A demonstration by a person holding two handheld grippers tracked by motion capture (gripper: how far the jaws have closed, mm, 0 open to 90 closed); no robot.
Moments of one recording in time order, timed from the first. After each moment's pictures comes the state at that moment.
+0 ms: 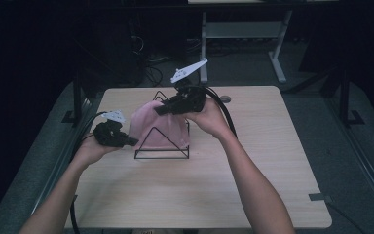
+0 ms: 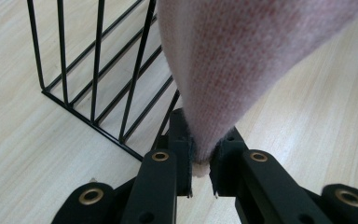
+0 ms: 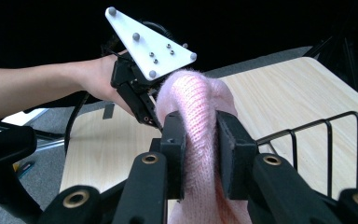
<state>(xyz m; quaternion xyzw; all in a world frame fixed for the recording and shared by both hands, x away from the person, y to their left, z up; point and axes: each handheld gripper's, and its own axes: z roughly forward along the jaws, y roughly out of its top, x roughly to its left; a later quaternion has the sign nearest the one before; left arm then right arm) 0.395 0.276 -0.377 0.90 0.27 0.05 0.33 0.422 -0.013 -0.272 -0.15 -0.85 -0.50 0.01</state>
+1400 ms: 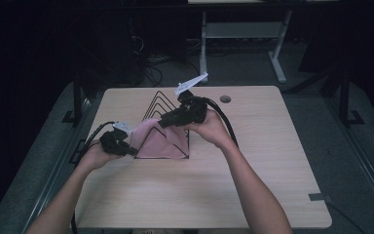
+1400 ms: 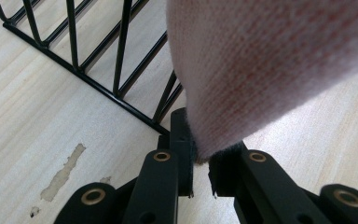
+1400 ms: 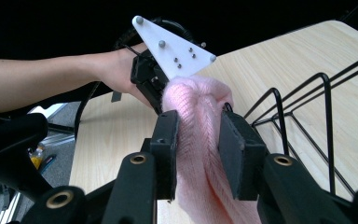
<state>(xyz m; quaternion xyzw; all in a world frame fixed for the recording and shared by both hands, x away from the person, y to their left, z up) 0.402 0.275 -0.422 0.92 0.28 0.03 0.26 0.422 -0.017 -0.312 -0.17 -0.86 -0.49 0.06</state>
